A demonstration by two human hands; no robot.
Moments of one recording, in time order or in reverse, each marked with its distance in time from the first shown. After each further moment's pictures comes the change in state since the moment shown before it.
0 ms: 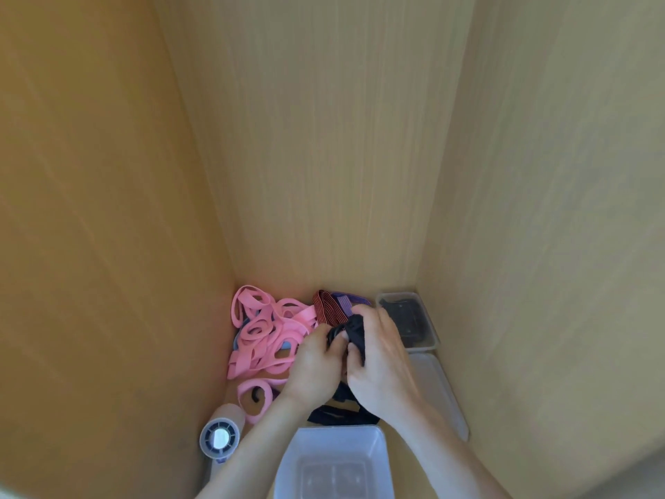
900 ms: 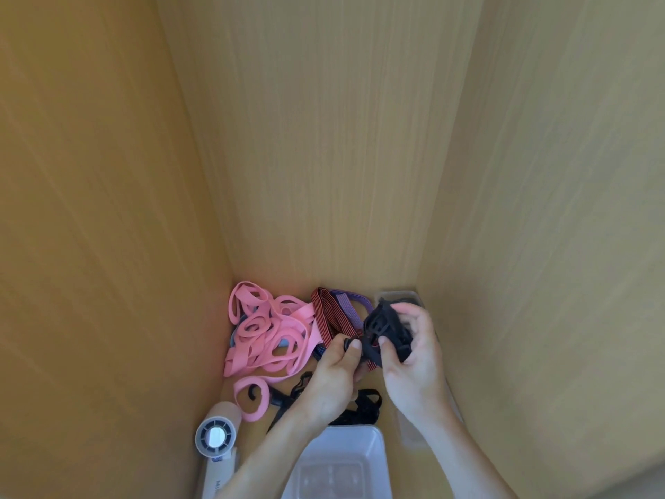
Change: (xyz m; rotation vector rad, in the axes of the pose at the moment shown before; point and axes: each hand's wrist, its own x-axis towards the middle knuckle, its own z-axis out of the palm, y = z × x) left_hand -0.012 -0.005 0.021 -0.345 -0.230 -0.121; right_hand -0.008 0.028 -0.012 0.499 0.234 0.094
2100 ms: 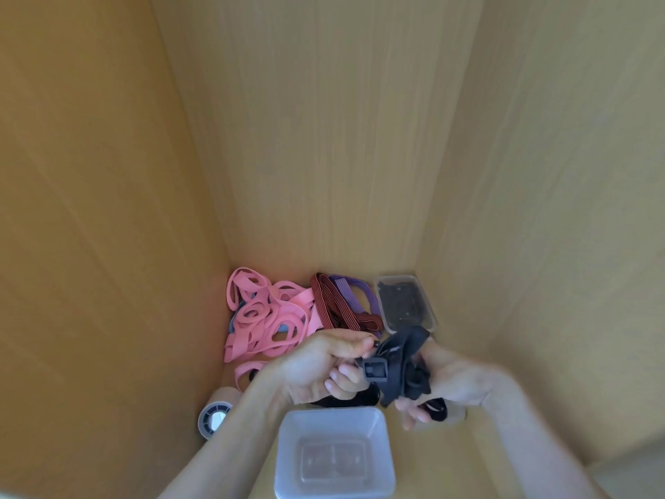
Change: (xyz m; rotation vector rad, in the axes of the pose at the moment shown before) left_hand -0.001 0.027 -0.029 -0.257 -0.636 -0.254; right_hand 0.017 -0.008 -0.064 0.092 -1.069 0.575
